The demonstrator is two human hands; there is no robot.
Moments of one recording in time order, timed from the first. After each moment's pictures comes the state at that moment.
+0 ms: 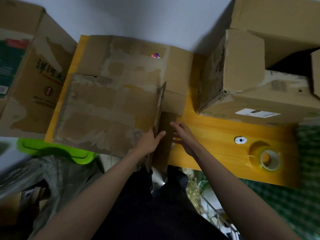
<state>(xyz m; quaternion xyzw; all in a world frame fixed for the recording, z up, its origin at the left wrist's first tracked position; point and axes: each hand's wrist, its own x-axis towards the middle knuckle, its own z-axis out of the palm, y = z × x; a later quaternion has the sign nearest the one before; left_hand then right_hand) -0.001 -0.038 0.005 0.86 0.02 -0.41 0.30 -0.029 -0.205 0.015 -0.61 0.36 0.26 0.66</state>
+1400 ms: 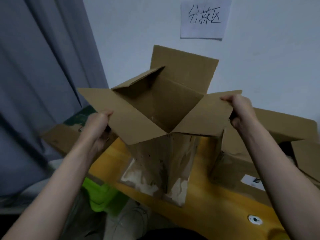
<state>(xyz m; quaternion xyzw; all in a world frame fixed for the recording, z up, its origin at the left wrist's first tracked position) -0.069 0.070 0.355 0.66 0.26 0.08 0.70 0.016 -0.277 0.354 -0.61 0.20 -0.07 0.76</state>
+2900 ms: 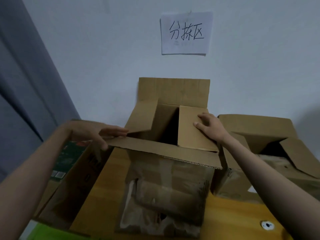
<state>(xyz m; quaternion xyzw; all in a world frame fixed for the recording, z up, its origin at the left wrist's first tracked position) 0.167 0.197 0.368 0.82 -0.29 -0.42 0.27 0.121 -0.243 0.285 -0.94 0.06 -0.07 0.34</state>
